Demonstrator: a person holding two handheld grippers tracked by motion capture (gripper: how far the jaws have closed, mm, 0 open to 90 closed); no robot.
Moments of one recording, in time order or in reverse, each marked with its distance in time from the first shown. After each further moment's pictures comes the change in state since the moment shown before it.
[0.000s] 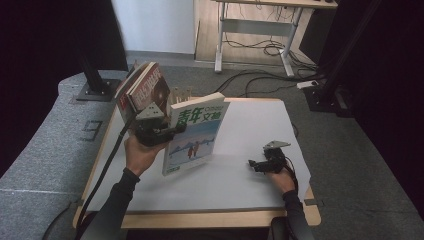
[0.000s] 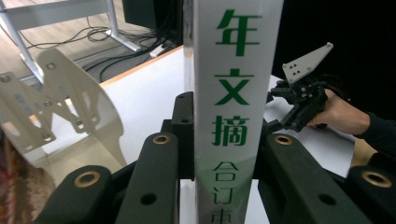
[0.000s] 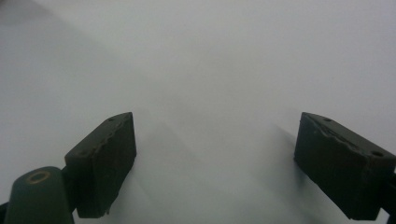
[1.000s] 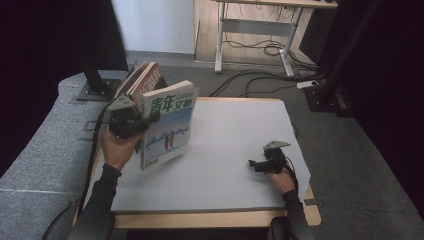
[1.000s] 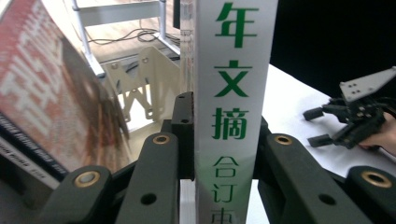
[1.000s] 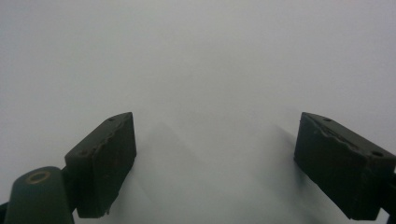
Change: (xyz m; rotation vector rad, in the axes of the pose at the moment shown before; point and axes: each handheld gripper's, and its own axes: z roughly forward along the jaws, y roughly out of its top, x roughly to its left) left arm 0.045 -0.004 -0.042 -0.028 0.173 -0.099; right arm 0.000 0.000 0.000 0.000 0.000 0.000
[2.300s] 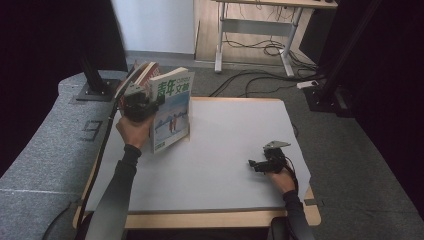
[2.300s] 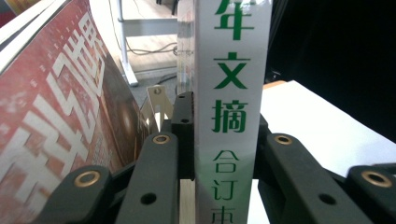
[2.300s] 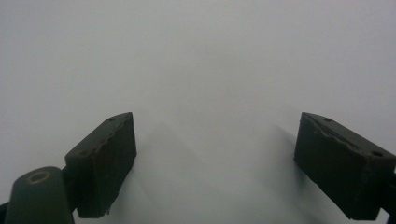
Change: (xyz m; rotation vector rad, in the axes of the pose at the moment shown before) left arm 0.028 0.011 0.067 -0.081 0.145 -0.073; right arm 0.000 0.000 0.000 -0.001 0.001 0.000
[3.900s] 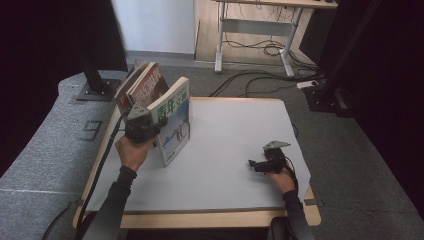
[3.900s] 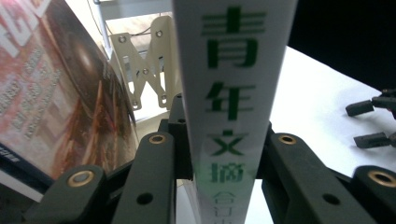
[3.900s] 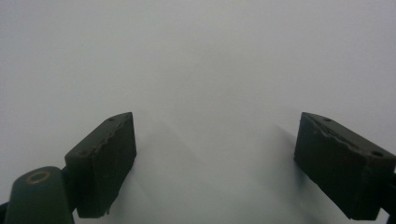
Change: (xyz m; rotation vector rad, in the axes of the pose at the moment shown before) left arm -0.023 -0.047 -0.024 0.089 -0.064 0.088; right arm 0.000 0.000 0.000 0.000 -0.001 0.000
